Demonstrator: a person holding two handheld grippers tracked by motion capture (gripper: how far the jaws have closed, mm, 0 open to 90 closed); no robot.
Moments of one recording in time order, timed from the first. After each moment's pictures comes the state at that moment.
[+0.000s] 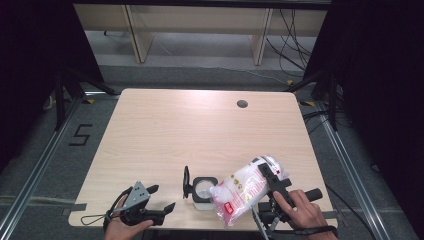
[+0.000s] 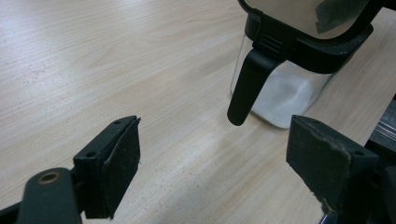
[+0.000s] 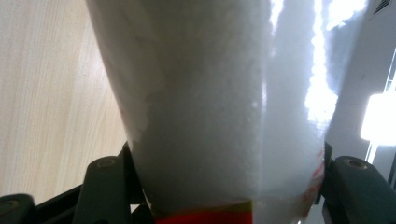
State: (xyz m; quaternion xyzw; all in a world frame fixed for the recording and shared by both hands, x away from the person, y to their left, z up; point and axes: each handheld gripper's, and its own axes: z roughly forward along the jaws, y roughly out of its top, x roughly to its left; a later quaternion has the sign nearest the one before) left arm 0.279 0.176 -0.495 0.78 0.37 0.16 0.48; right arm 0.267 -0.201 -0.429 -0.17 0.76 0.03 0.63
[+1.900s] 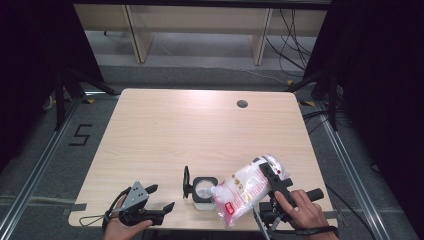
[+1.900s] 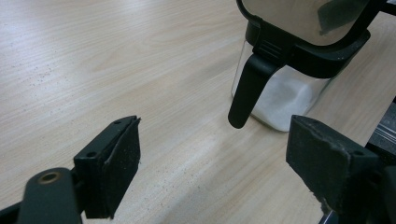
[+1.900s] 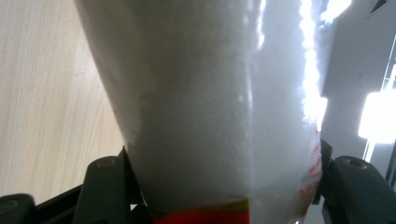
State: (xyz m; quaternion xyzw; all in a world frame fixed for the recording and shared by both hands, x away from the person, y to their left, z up) left arm 0.278 0.178 -0.493 0.78 0.36 0.16 0.48; right arm 0.266 -0.203 -0.426 -0.16 0.76 0.02 0.63
